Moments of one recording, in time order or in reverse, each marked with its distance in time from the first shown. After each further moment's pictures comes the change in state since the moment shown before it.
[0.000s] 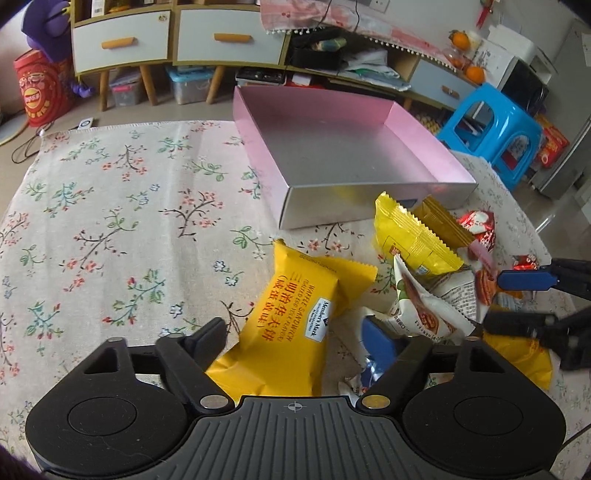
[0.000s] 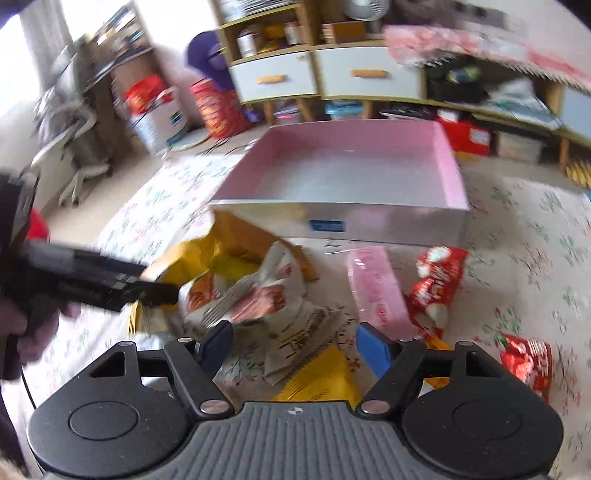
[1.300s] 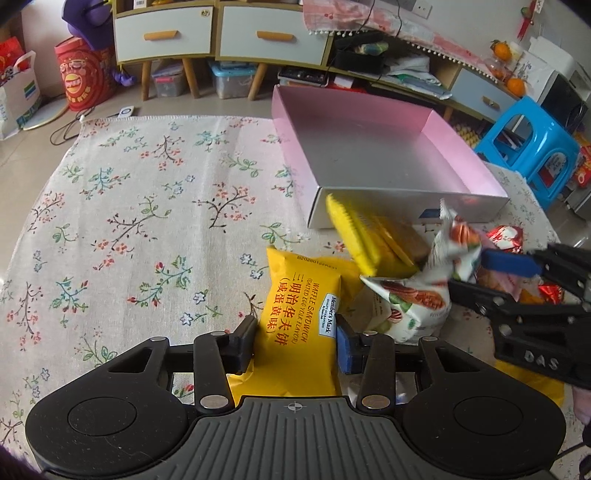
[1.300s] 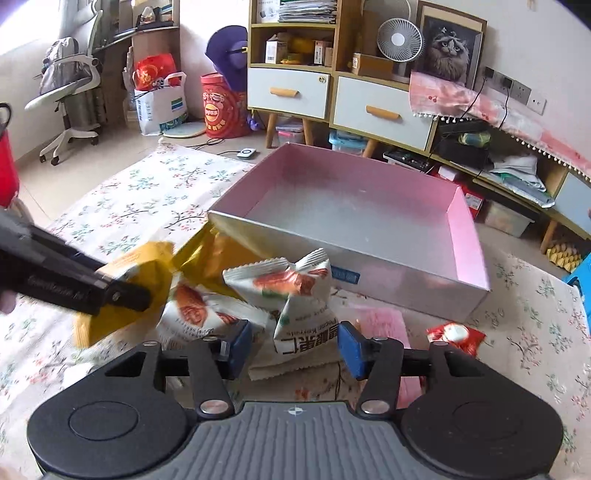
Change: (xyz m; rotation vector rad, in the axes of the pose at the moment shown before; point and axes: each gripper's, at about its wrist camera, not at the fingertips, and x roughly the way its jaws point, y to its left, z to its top) left arm -0.004 -0.005 0.003 -0.084 0.000 0.126; right arm 0.040 0.018 0.023 -0.152 -0.073 -0.148
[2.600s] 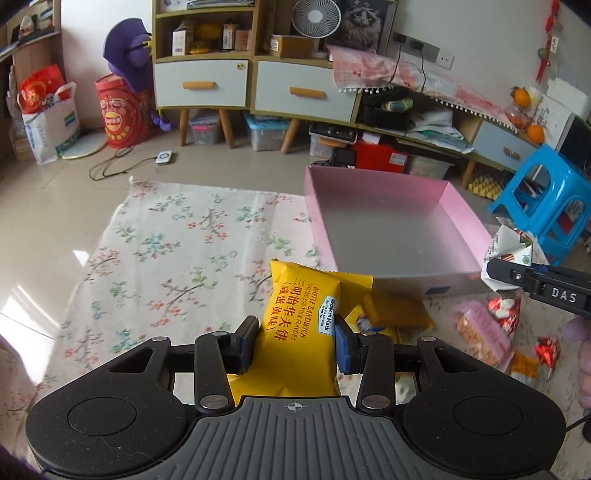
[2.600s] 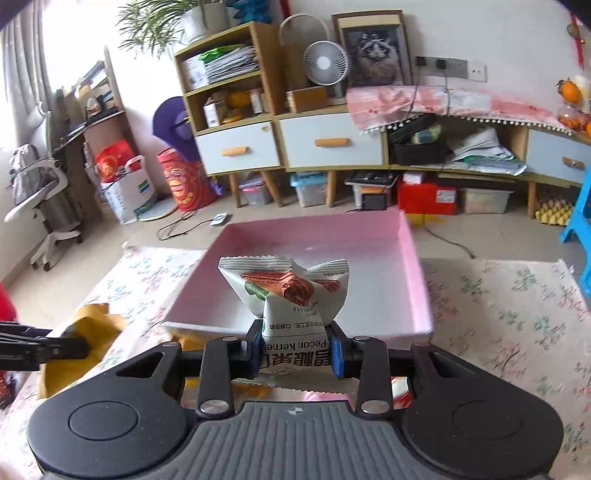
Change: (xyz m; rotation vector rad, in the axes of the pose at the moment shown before) left arm -0.048 -0.002 0.032 -0.057 -0.159 0.083; right arm -0.016 -0.070 0.025 0.293 -0.158 0.004
